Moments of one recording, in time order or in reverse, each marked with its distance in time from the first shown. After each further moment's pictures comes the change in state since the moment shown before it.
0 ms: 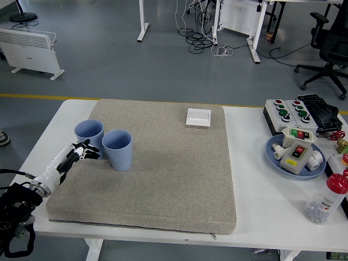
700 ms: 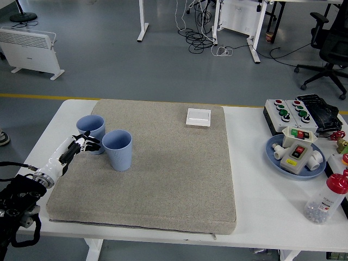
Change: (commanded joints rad) left arm -0.104 -0.057 0.070 0.153 -0.090 -0.016 -0.014; right arm 0.009 0.002 -0.011 0.000 0.007 0.002 0.001
